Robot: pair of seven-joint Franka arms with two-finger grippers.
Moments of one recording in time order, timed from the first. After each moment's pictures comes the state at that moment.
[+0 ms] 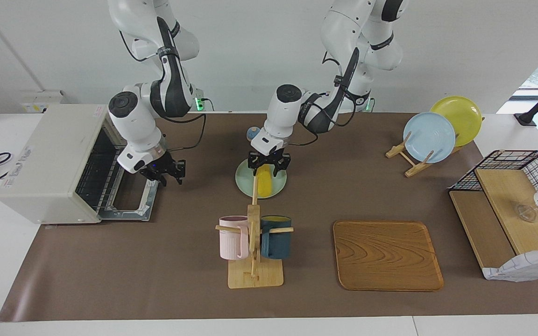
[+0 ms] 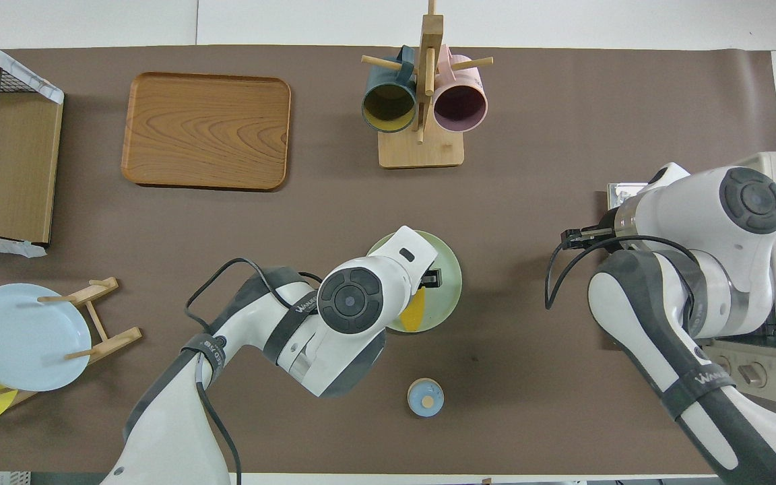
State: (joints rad) left arm -0.72 0.31 -0.10 -2.03 -0.08 2.56 -0.74; right arm 0.20 0.06 -0.09 -2.19 0.11 2.27 -0.03
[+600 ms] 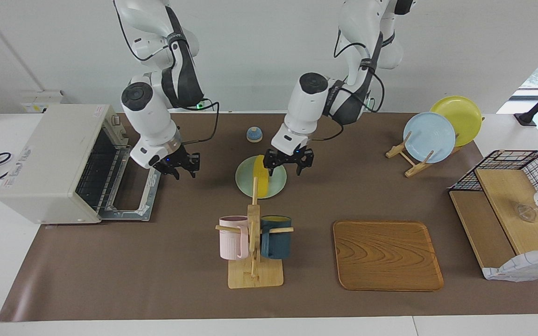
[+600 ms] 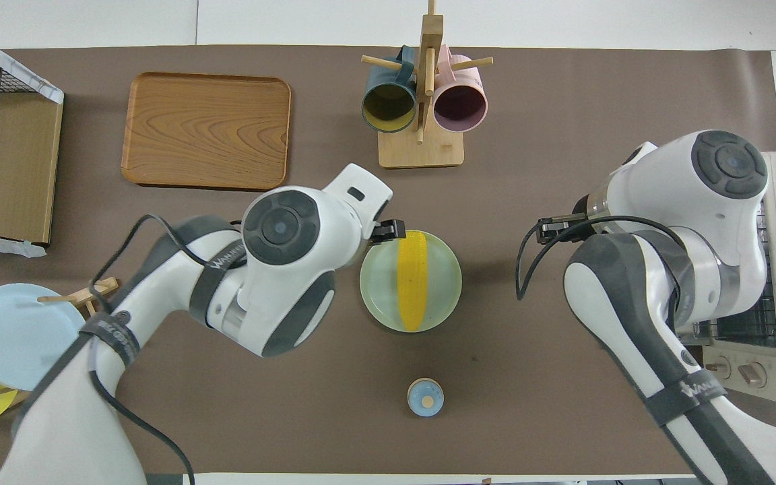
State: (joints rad) left arm -0.54 0.22 -0.07 -1.83 -0.08 2.19 -0.63; right arm 0.32 0.09 -0.09 -1.99 0.11 2.05 0.12
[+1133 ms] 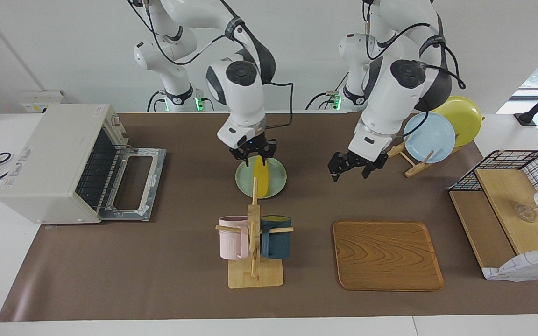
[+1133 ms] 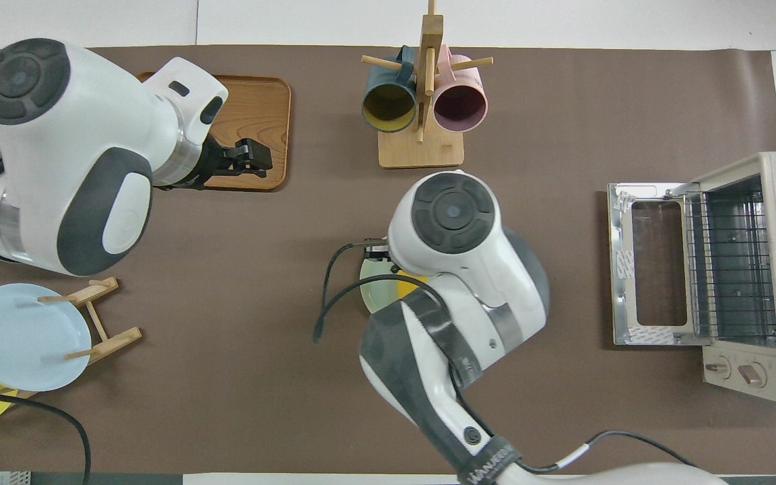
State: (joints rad) left arm -0.28 0.18 -0.07 -1.66 -0.08 1.94 -0.41; right arm 0.70 0.28 -0.09 -1.72 0.07 2.04 0.61
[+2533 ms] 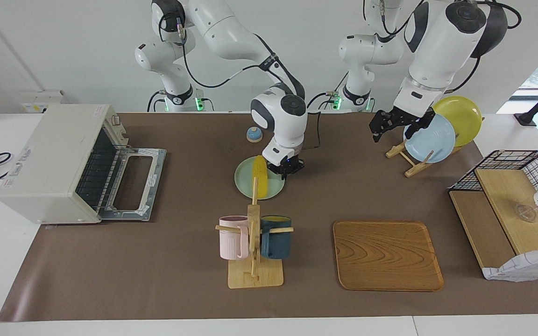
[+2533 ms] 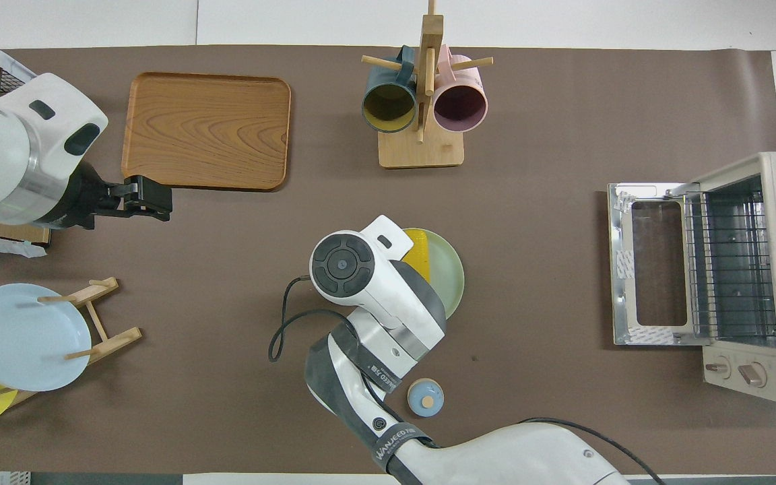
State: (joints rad) left arm -0.19 -0.01 -0.07 -1.67 -0.02 1.64 -0.28; right arm 0.80 0.47 -0.07 -1.74 0.01 2.19 0.72
